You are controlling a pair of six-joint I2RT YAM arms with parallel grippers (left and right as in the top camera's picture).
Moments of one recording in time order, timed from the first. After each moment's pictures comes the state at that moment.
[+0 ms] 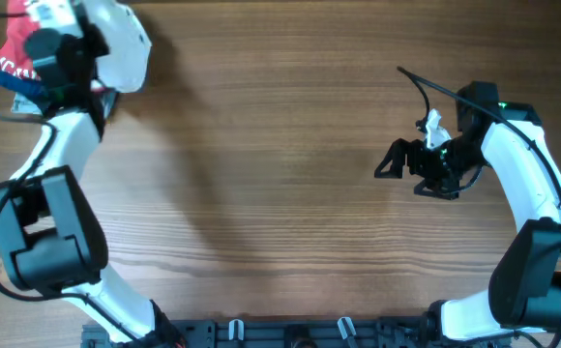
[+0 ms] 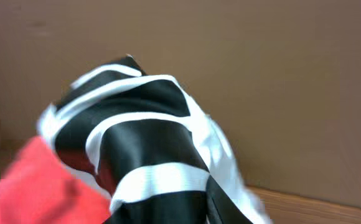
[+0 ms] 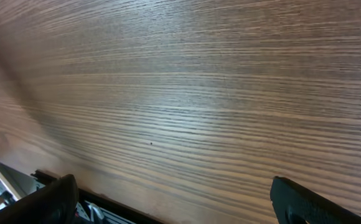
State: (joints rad) left arm 0.26 1.92 1.23 0.57 0.06 -0.05; right arm -0.10 1.67 1.17 -1.17 -0.49 0.05
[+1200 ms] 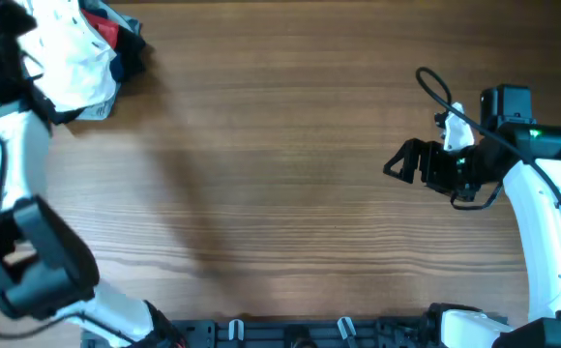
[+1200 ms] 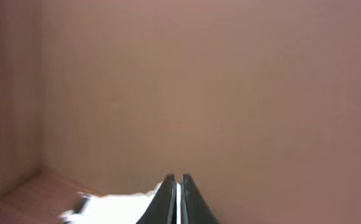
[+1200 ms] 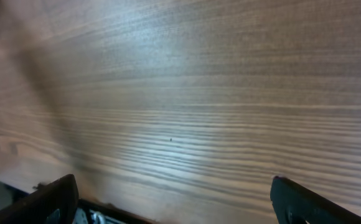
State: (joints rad) left arm 0.40 1.82 1.38 0.46 0.12 -0.27; right arm -0.10 1.39 1.17 -1.21 -0.47 0.09
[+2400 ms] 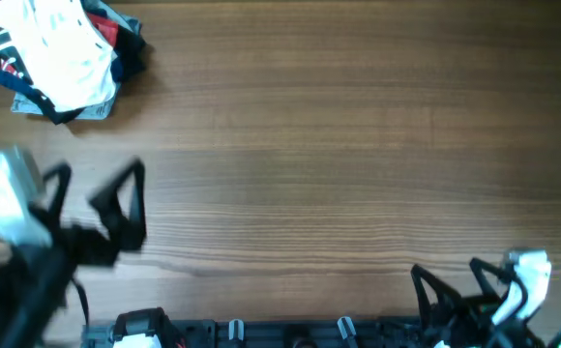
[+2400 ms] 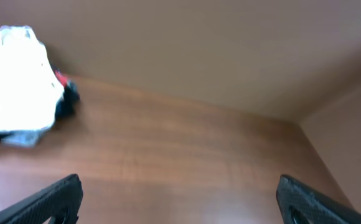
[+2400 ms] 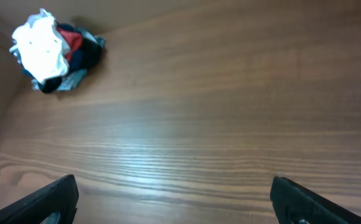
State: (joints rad) left arm 0.13 0.76 1.61 -1.19 0.37 -0.28; right arm -0.10 0.33 1.18 -1.42 -0.40 0.17
